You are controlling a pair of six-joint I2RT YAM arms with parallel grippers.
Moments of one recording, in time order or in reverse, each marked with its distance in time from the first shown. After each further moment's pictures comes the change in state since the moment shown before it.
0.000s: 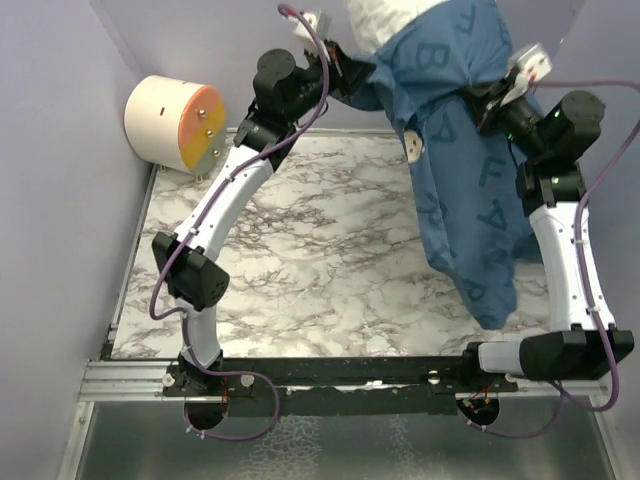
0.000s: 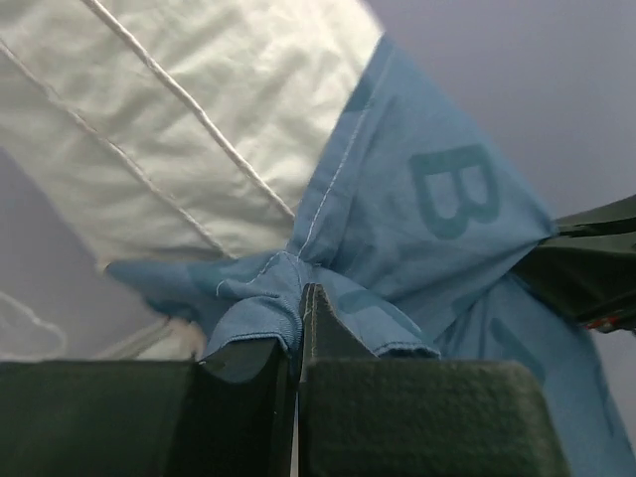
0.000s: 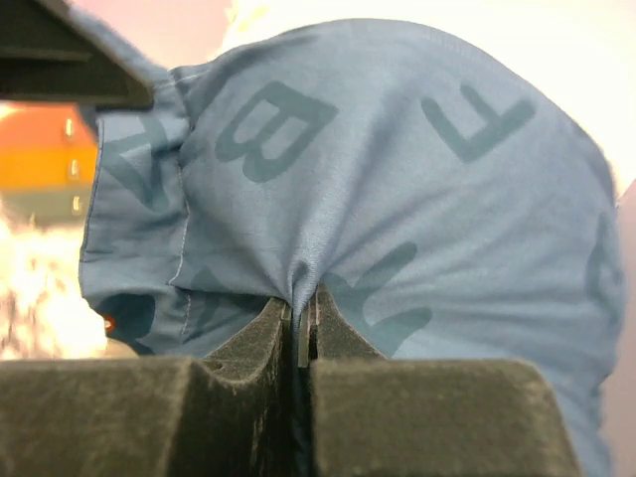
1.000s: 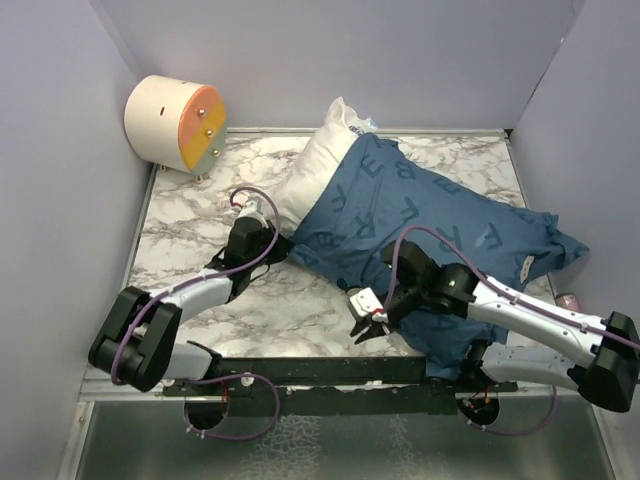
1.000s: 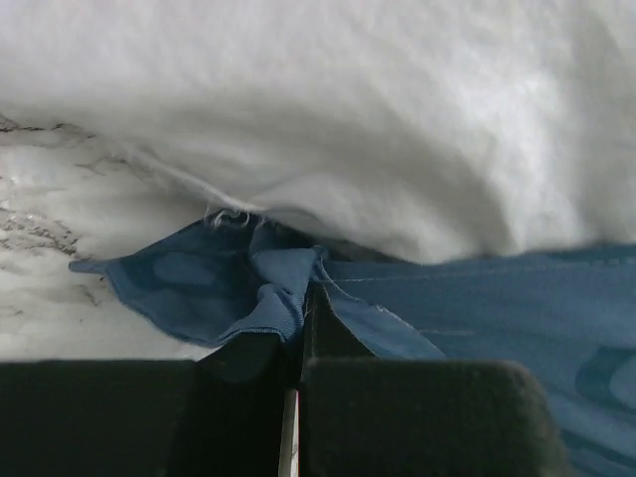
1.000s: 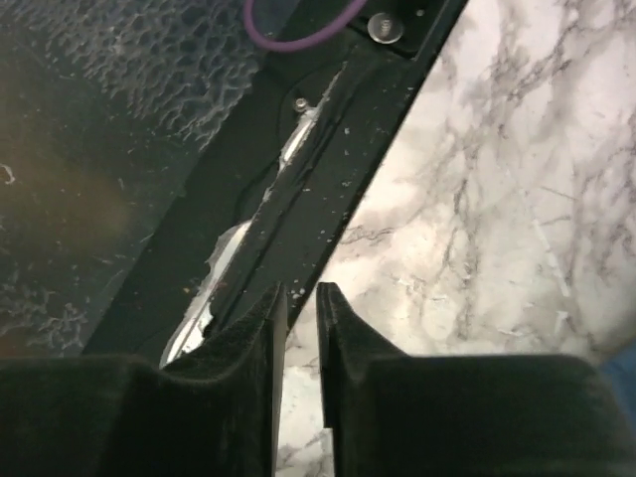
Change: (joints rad) left arm 0.100 -0.606 -1.771 0.315 -0.282 -0.242; right arm 0.953 -0.338 -0.916 -0.481 -0.258 -0.661
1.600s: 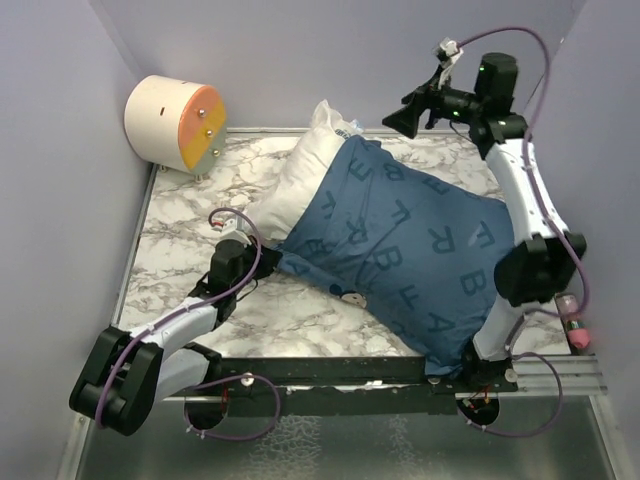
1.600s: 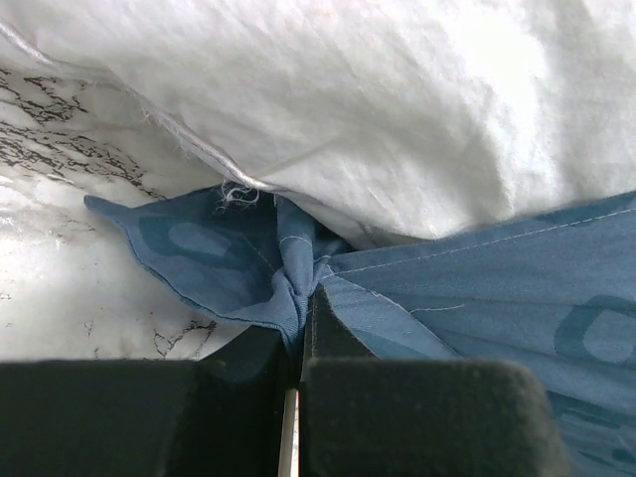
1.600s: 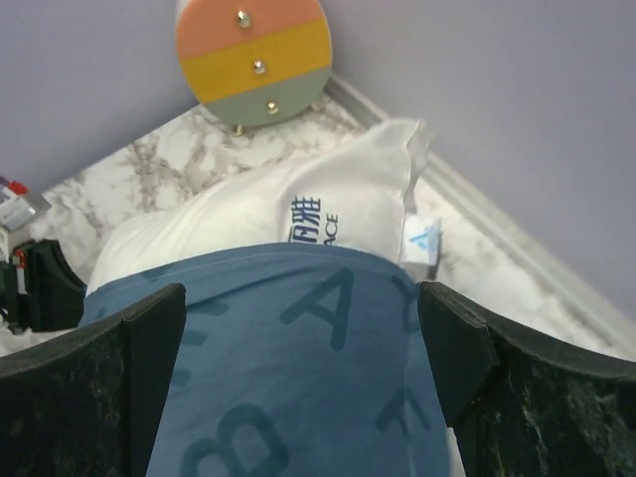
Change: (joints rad) left arm 0.035 -0.265 -0.242 0.080 -0.027 -0.058; right arm -0.828 0.674 1.170 0.129 0.022 0.653
